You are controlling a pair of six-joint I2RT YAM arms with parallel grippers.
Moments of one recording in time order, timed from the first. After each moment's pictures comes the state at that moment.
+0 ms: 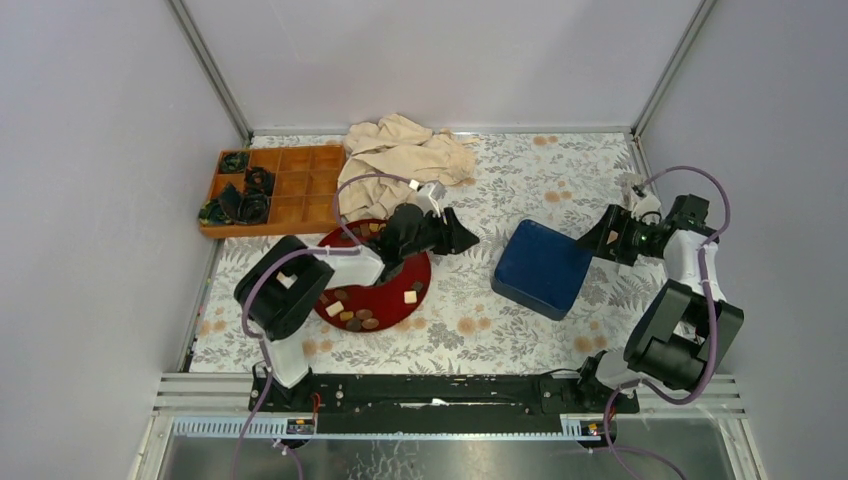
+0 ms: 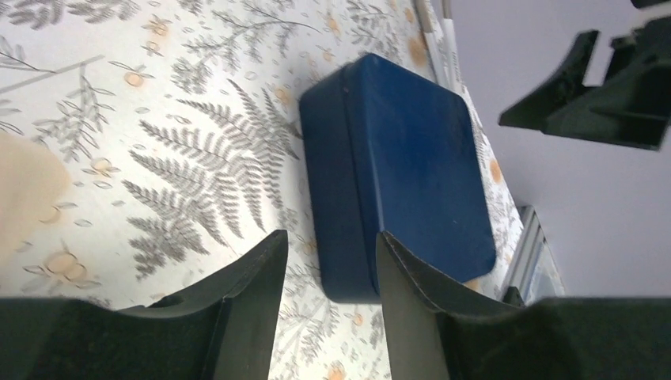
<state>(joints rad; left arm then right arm) -0.69 1.78 0.84 0.66 0.26 -0.74 -0.50 1.42 0.97 -0.75 -0.86 -0.20</state>
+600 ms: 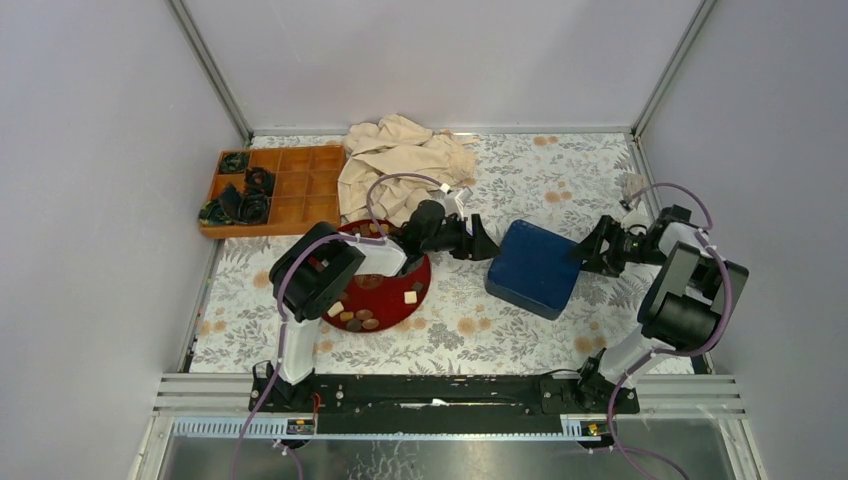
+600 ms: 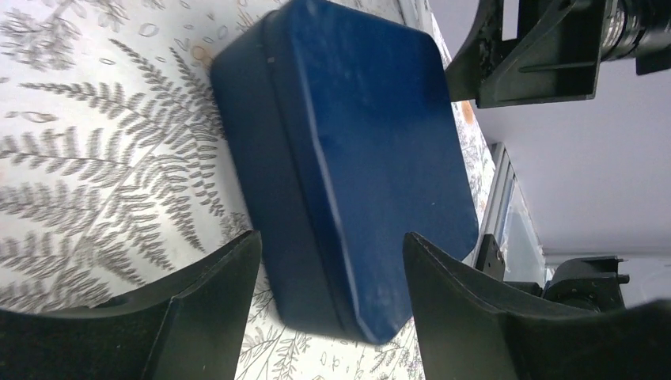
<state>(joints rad) -0.69 1.99 1.03 0.64 0.49 -0.75 -0.53 1.64 0.95 -0.75 -0.93 -0.20</state>
